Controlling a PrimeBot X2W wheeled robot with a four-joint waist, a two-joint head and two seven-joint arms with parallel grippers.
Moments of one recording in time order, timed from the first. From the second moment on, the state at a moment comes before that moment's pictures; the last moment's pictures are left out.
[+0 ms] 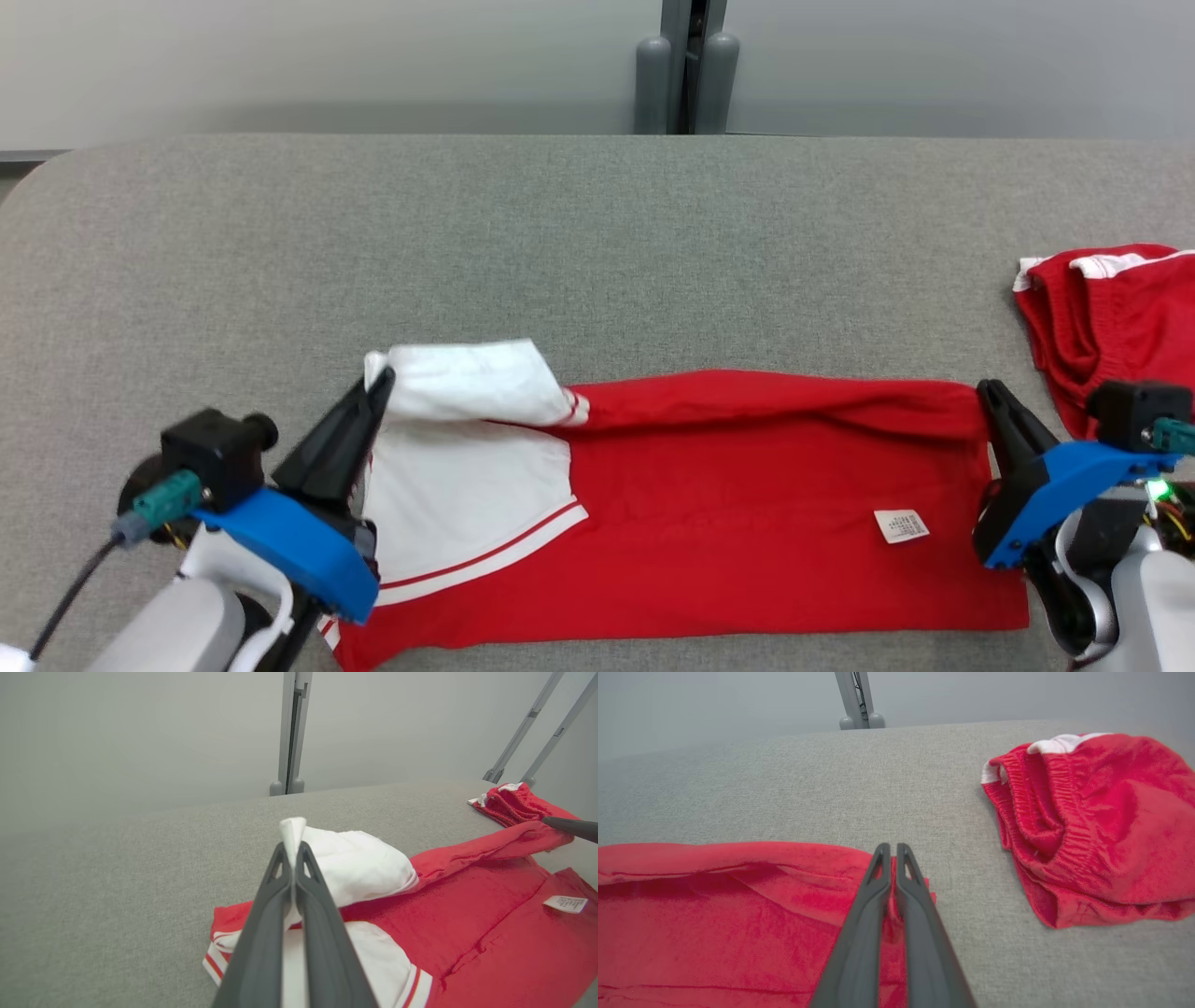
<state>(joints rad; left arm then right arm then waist) -0.32 0.58 -0.61 0.06 -0.73 -0.02 -0.06 -0.26 -0.14 -0.11 0.29 0.24 0.13 0.21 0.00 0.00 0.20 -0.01</state>
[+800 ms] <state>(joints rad) -0.01 0.36 -0.40 0.14 -0.69 0.03 -0.26 -0.01 -0.05 -0.25 0.21 0.21 0.13 0.10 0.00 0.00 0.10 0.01</state>
